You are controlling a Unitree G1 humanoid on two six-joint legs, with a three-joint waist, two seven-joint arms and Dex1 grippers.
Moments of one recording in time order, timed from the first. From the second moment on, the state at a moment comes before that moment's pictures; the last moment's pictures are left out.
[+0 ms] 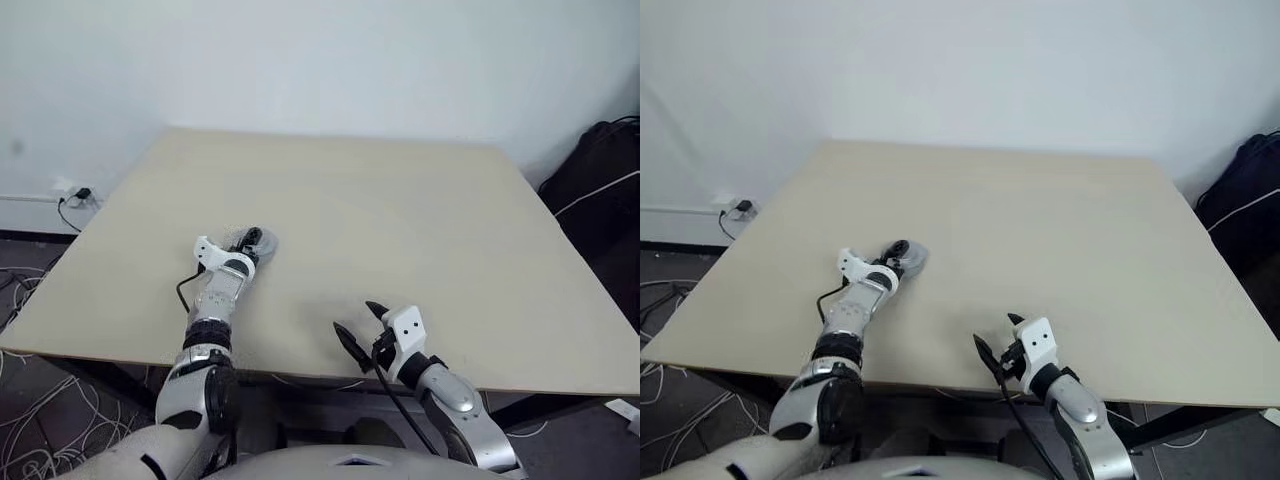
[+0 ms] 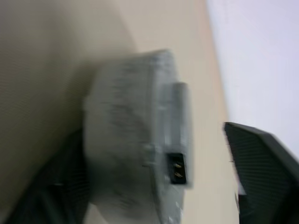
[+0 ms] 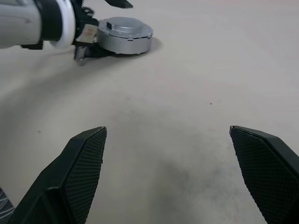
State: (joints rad) left arm -0.52 -0.05 0.49 0.69 -0.82 0.34 0.01; right arm 0.30 -0.27 0.23 -0.19 0.19 0.09 0.41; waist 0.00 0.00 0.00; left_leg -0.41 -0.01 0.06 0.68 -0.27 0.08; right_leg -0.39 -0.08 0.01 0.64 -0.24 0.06
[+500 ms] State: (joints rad) left arm 0.27 0.25 0.02 -0.17 -0.57 0.52 -0.24; right arm 0.30 -0.26 0.20 -0.20 0.25 0.22 0.44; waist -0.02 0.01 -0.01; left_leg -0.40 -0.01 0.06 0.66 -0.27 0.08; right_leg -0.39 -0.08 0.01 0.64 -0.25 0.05
